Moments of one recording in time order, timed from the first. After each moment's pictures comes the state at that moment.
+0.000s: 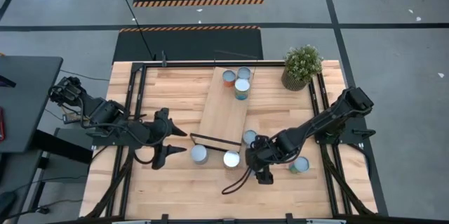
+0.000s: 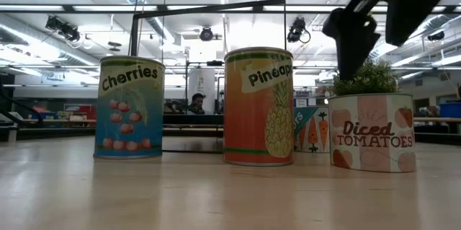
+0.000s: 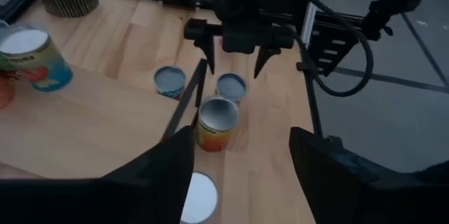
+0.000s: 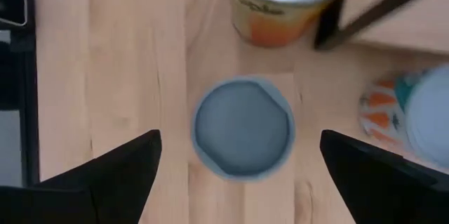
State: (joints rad) left arm -0.56 1.17 1.37 -0.81 -0.42 -0.51; right arm 0.46 1.70 1.22 -0.72 0.05 0.49
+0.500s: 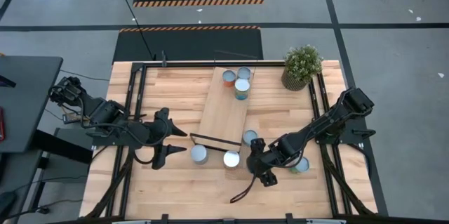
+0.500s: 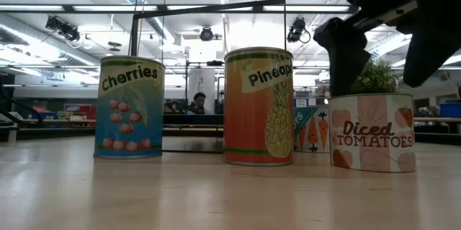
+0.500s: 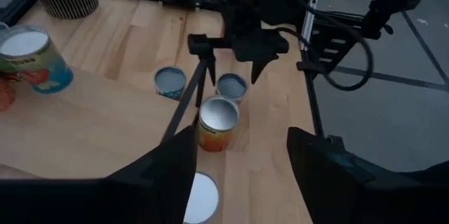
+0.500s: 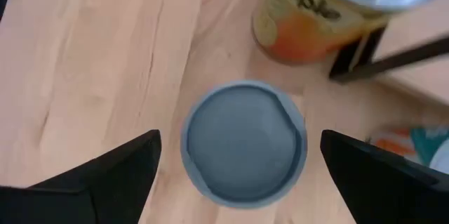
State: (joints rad) left arm -0.56 1.17 1.37 -0.81 -0.43 -0.50; right arm 0.48 1.70 1.10 -0.54 0.11 0.24
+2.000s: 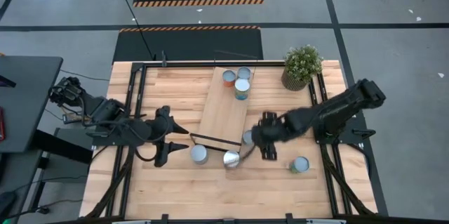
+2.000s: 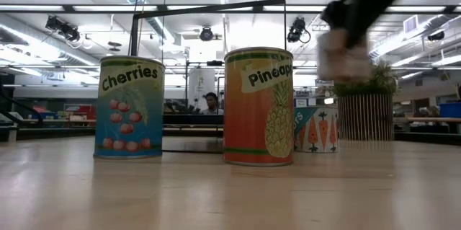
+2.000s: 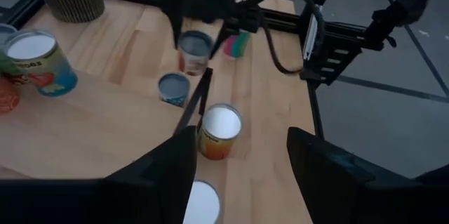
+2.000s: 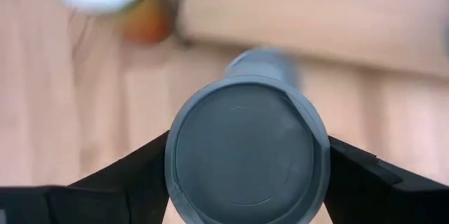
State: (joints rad) left arm -0.53 1.17 1.37 -0.78 -0.42 -0.50; right arm 0.31 1.52 1.19 -0.91 0.21 0.37
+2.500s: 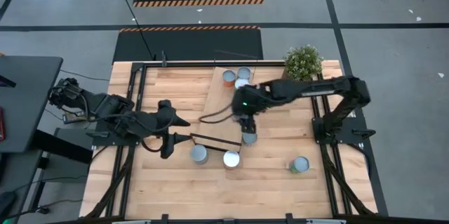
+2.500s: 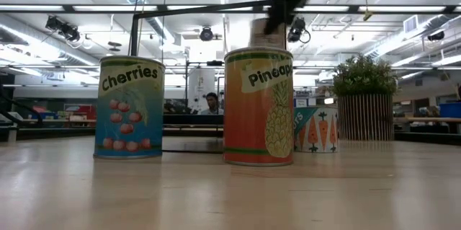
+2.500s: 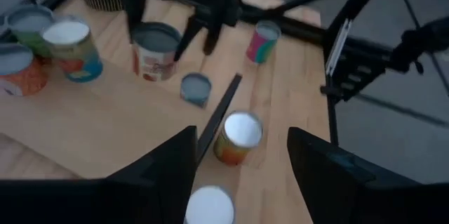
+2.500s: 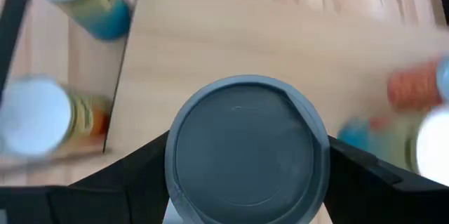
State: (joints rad) left arm -0.44 1.17 1.37 -0.81 -0.41 -0.57; right arm 0.00 1.65 1.50 -0.90 0.09 0.04
